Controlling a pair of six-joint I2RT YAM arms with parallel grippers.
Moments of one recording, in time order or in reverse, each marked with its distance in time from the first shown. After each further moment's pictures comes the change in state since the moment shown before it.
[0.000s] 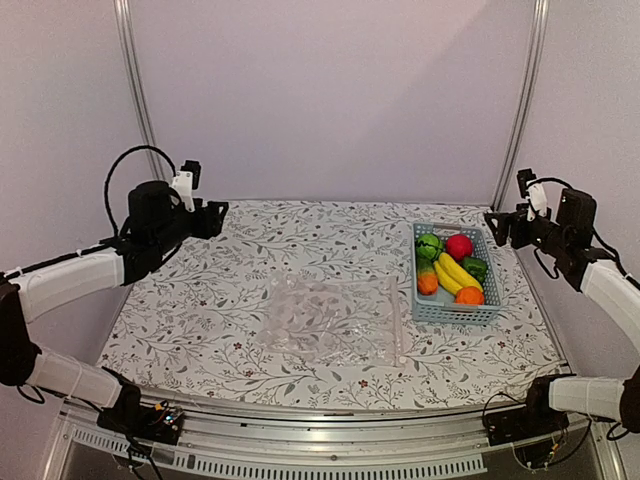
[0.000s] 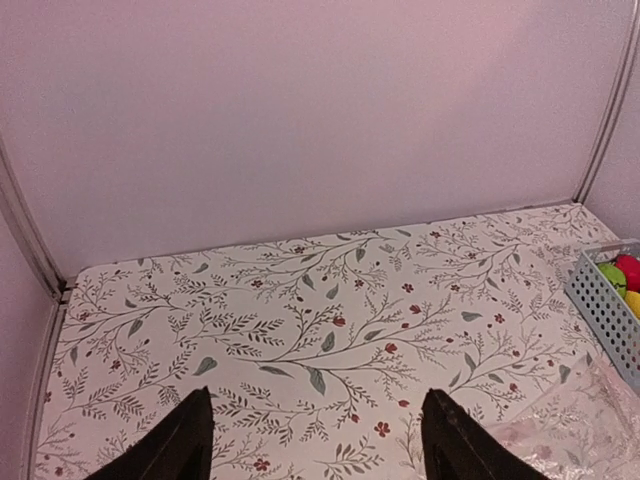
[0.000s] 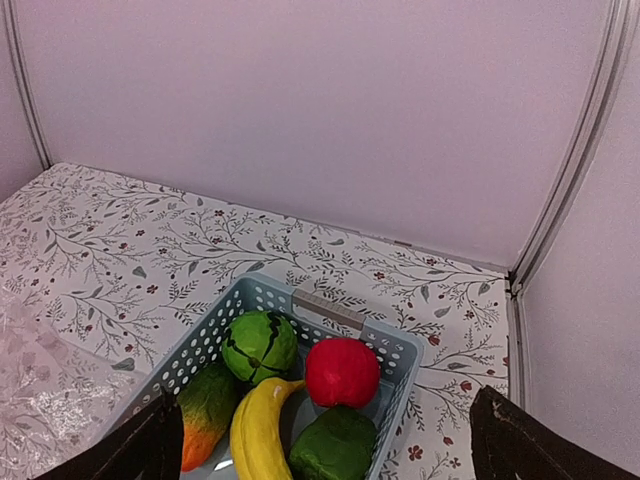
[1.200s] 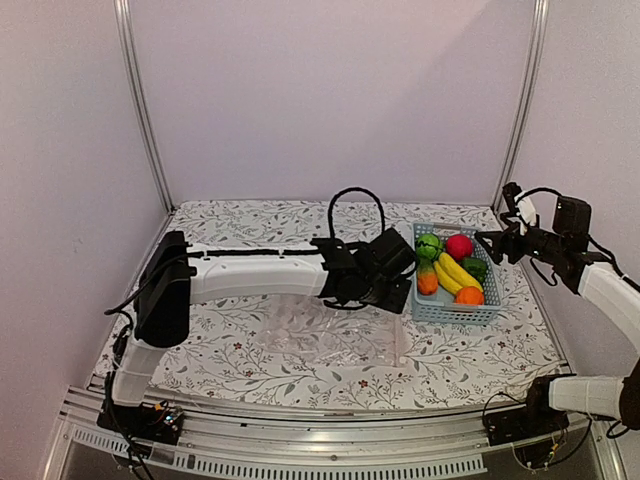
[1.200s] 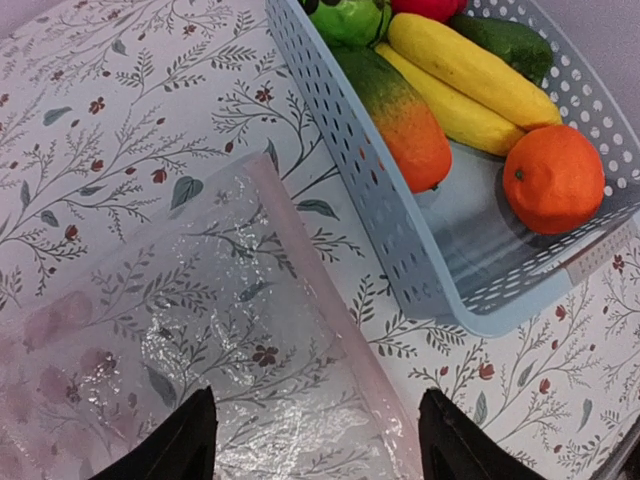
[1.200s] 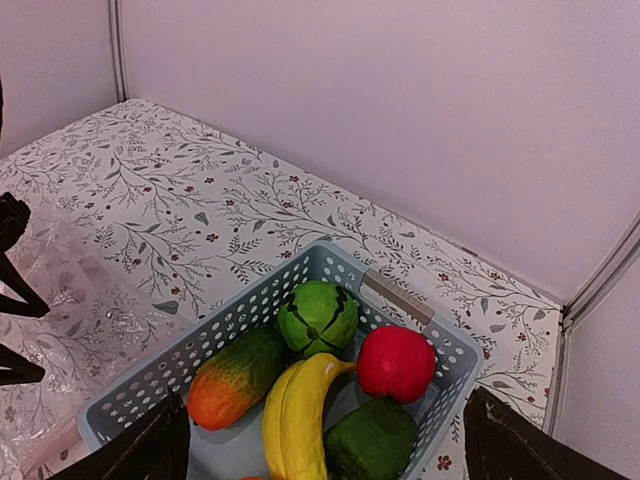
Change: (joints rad) left arm -0.790 0.983 1.123 -0.797 -0.271 -0.489; right arm -0.010 0.012 -0.040 -0.039 -0.221 -0.201
